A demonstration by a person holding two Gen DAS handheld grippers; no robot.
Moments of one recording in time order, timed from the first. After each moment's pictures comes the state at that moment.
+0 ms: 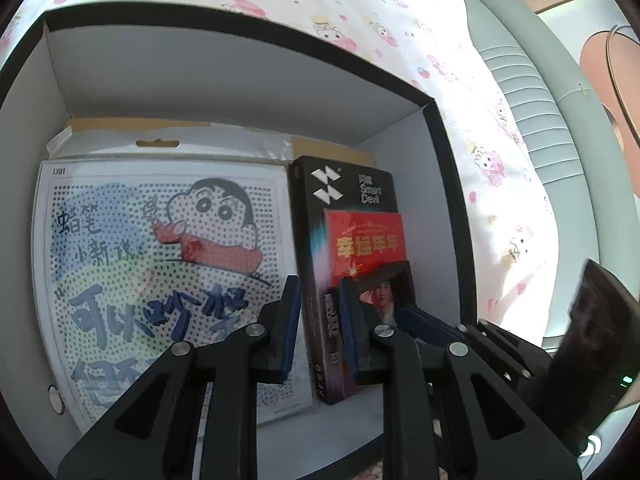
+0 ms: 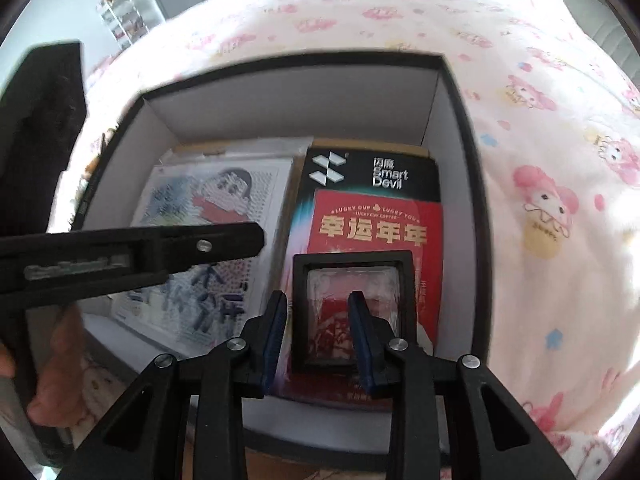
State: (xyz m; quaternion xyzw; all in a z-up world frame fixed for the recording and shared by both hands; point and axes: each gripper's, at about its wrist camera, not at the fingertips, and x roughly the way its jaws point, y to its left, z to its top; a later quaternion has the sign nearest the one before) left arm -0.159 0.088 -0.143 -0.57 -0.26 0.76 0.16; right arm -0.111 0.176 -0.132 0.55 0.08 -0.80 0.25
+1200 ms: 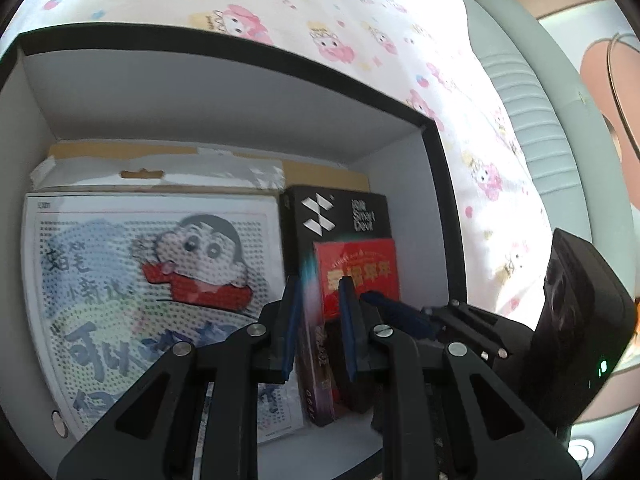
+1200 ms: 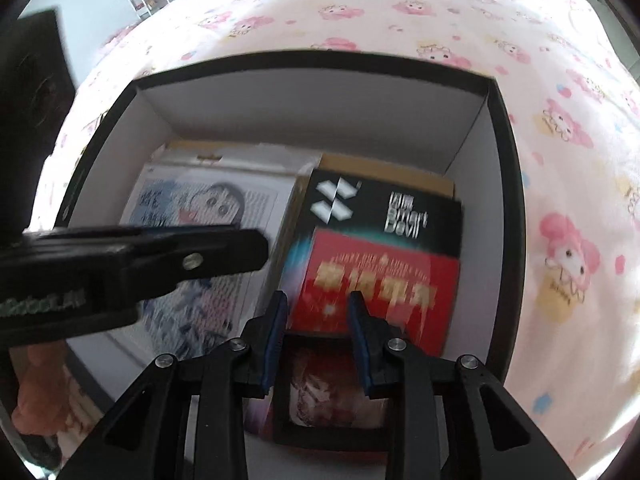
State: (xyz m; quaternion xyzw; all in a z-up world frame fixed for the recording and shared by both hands) left arm -0.167 0.079 -0.137 -0.57 -0.27 0.75 0.17; right arm -0.149 0.158 -0.155 0.57 0.14 -0.76 0.28
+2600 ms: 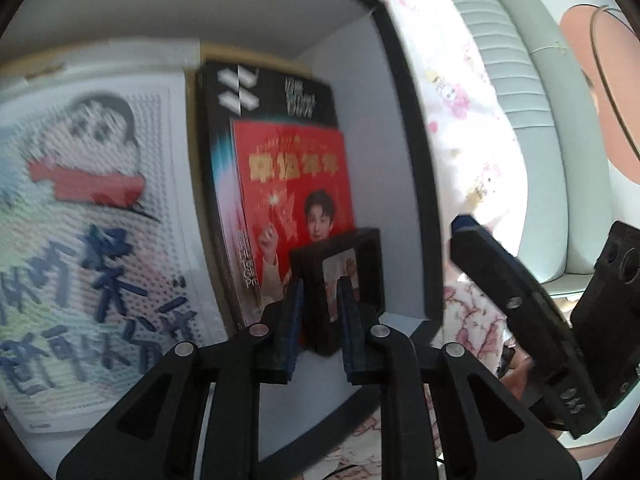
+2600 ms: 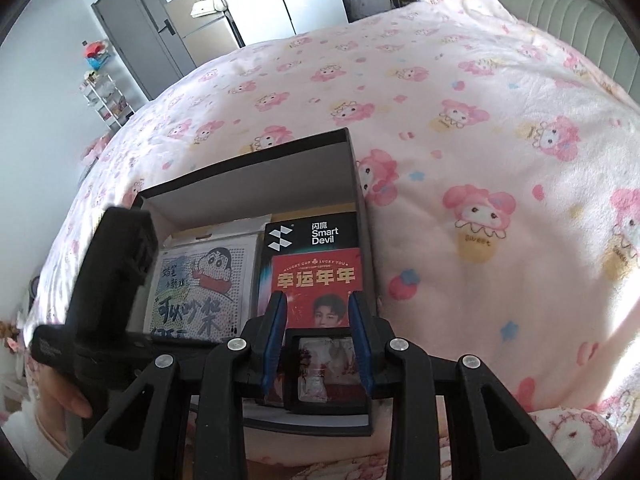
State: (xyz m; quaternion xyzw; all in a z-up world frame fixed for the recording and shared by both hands) left arm -0.127 0.071 -0.167 -0.62 -0.27 0.68 0.27; right arm -0.120 0.246 -0.090 0.49 -0.01 -0.84 0.22
